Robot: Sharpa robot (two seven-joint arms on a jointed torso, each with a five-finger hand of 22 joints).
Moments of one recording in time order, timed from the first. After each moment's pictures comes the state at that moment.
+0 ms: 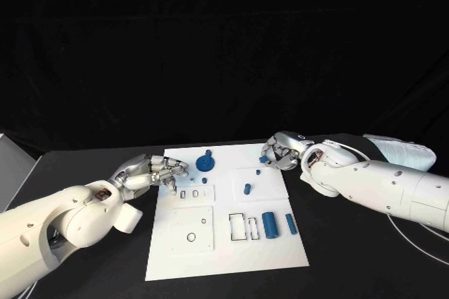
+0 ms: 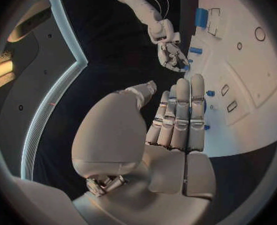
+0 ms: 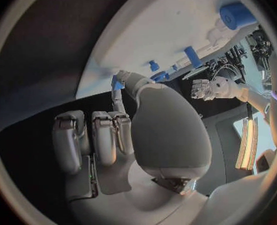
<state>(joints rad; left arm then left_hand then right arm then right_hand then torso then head) 1.01 -0.95 0.26 1.57 -0.34 -0.03 0.16 1.38 -0.17 0.52 0.18 0.05 0.85 0.22 0.26 0.22 1.08 0.15 0.13 0.12 1.05 0.07 0.87 0.65 0.17 0.95 0.16 0.91 0.52 1.32 -0.72 -0.11 1.17 -1.35 -0.41 0.03 1.40 -0.21 0.47 0.12 0.27 1.06 0.11 0.21 0.40 1.47 0.04 1.56 1.31 1.47 -0.04 1.57 1.31 0.01 1.47 0.07 1.57 1.31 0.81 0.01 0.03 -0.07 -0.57</state>
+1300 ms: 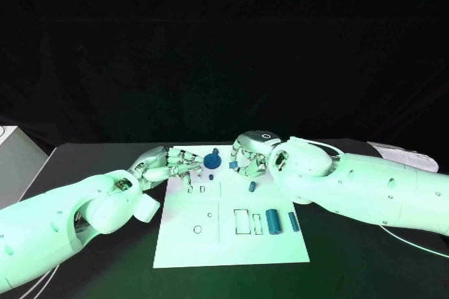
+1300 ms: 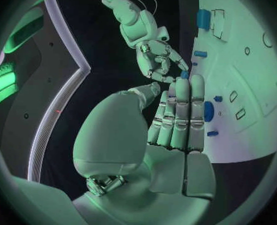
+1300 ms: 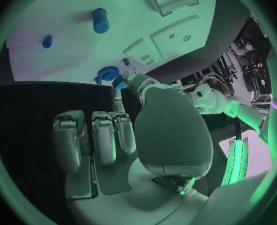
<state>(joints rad) 0.99 -0.91 0.26 1.57 -0.45 -0.09 0.15 1.40 -0.15 0.56 0.12 0.05 0.84 0.18 0.26 0.22 1.14 0.10 0.23 0.17 1.08 0.04 0.91 0.66 0.17 0.96 0.14 0.97 0.54 1.36 -0.63 -0.12 1.50 -1.59 -0.28 -0.31 1.34 -0.24 0.44 0.16 0.33 1.04 0.12 0.22 0.40 1.47 0.04 1.55 1.31 1.46 -0.04 1.57 1.31 0.01 1.47 0.07 1.57 1.31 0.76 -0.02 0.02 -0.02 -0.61</state>
